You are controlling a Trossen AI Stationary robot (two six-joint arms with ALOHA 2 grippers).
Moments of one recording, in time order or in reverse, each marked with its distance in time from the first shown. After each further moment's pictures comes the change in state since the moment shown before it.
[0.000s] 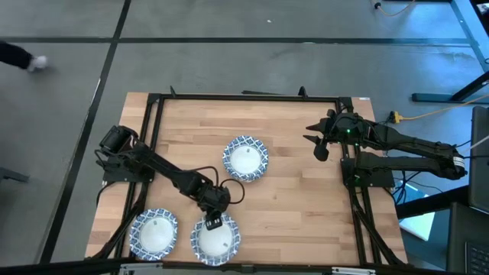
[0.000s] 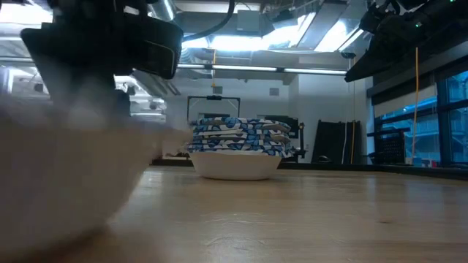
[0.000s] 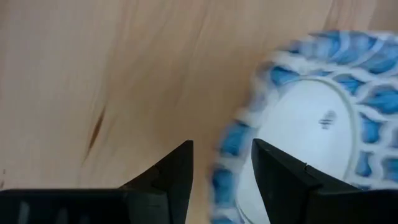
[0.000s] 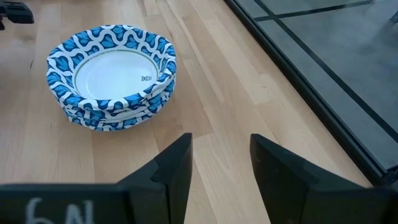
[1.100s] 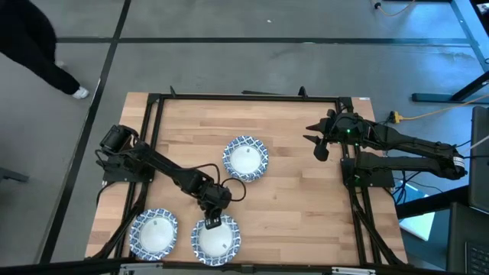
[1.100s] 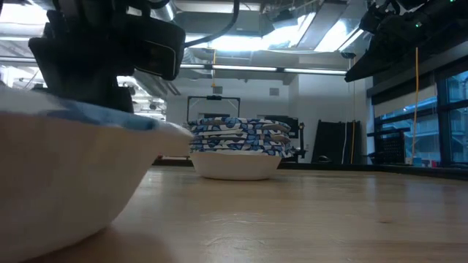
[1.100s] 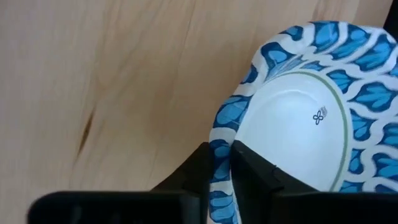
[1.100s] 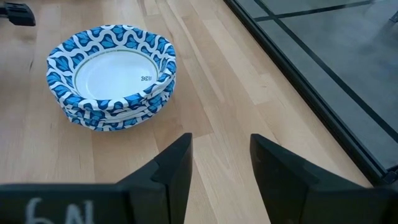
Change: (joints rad) left arm 0.025 0.000 0.000 -0.006 0.068 0.055; right arm 0.000 0.000 0.000 0.000 0.000 0.000
